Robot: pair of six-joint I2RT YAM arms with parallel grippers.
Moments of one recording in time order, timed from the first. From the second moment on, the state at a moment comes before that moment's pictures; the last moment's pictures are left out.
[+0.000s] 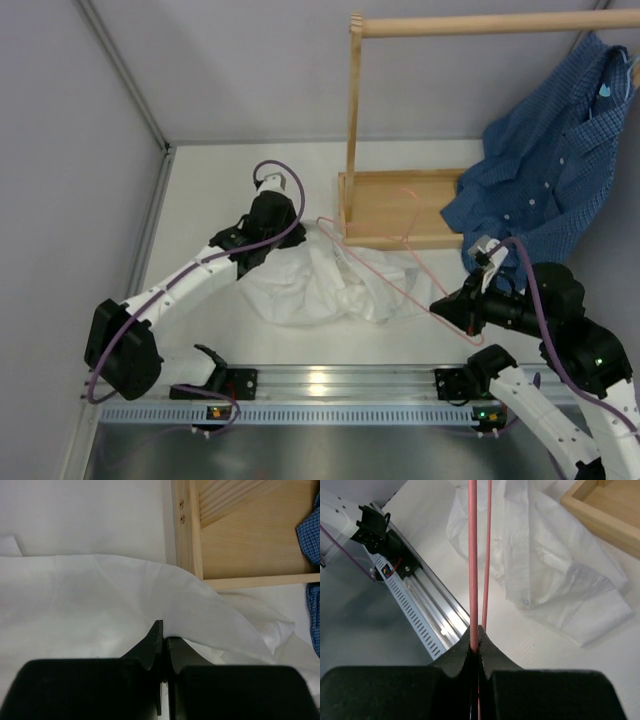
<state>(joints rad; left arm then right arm) -0.60 1.29 0.96 -0.29 -0.18 -0.65 0.44 0.42 0.98 -0.97 -0.53 0.15</state>
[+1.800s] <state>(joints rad) -0.69 1.30 1.11 -0.30 0.07 -0.71 0.54 0.57 0.95 -0.95 -0.32 0.26</state>
